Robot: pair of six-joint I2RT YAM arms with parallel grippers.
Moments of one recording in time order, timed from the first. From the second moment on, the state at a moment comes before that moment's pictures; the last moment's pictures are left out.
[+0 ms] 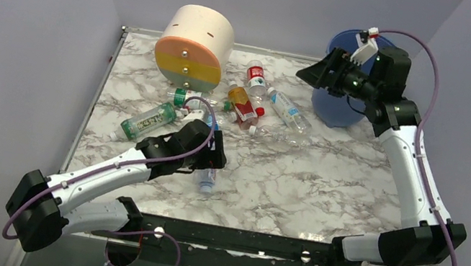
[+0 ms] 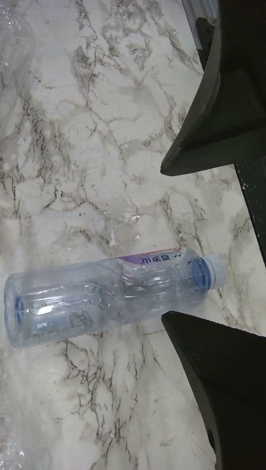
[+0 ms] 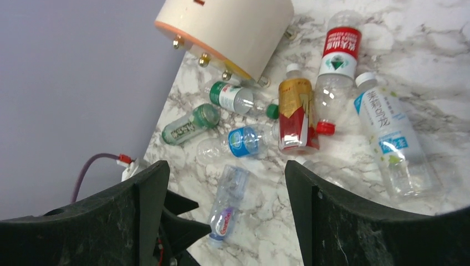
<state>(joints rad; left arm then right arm) -0.79 1.05 0.73 -0.52 -0.19 -0.84 0.22 1.40 1.55 -0.47 -0.52 0.50</state>
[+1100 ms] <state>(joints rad) -0.79 1.24 0.63 -0.44 -0.20 -0.94 0.30 1.35 1.22 -0.42 -0.51 0.48</state>
